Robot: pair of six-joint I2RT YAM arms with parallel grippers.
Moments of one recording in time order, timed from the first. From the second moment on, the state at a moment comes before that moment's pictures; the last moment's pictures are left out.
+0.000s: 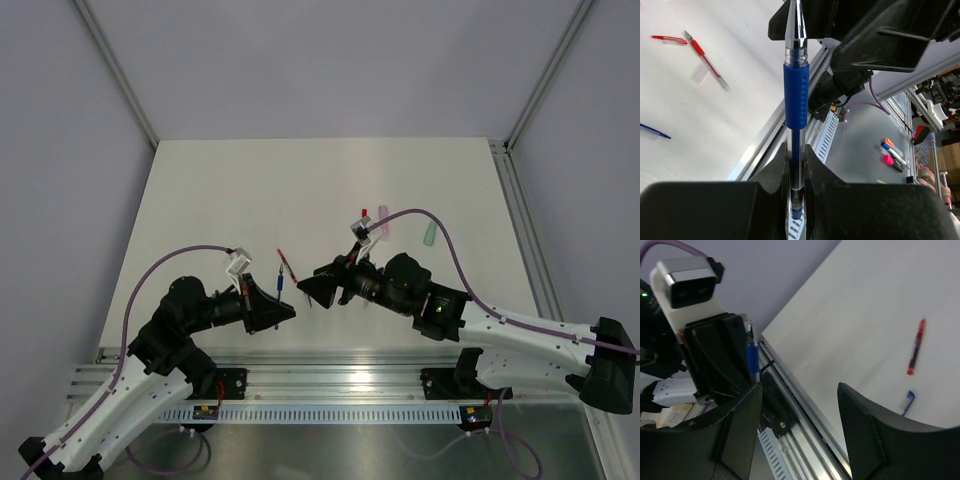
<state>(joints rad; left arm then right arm) -0.66 0.37 0.45 -0.25 0.57 -0.61 1.11 1.02 0.72 0.20 0.06 0.63</state>
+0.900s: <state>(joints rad) -0.66 0.37 0.43 -0.23 0.63 -0.63 1.18 1.27 0.89 0.33 0.01 0.64</state>
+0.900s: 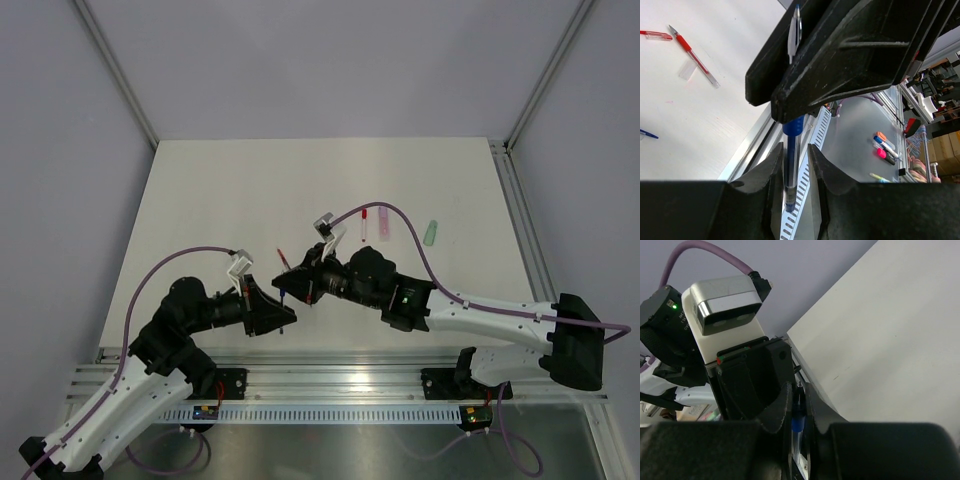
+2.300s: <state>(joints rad) -0.66 0.37 0.43 -0.23 0.65 -0.63 1.18 1.24 0.89 0.27 0.02 0.70</state>
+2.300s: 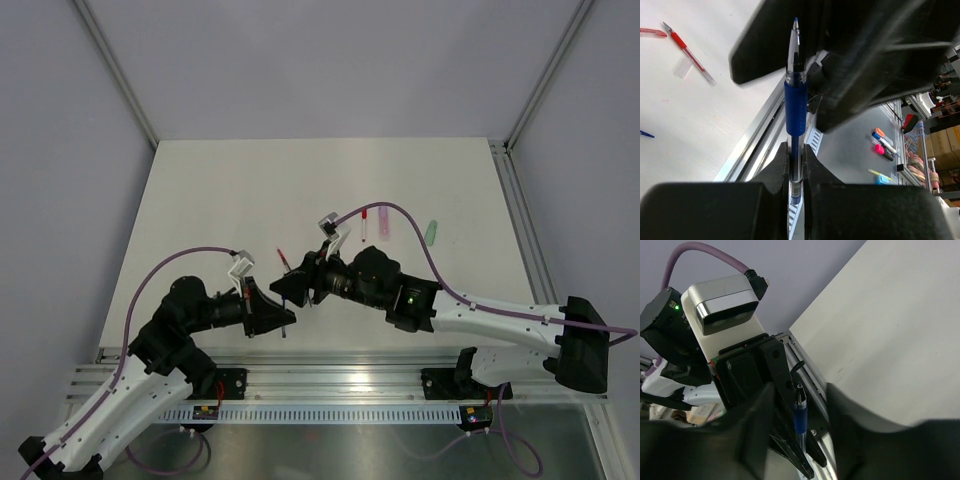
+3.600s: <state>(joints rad) -0.66 0.12 0.65 -0.56 0.23 -0.41 1.12 1.88 1.21 -0.39 0.36 0.73</state>
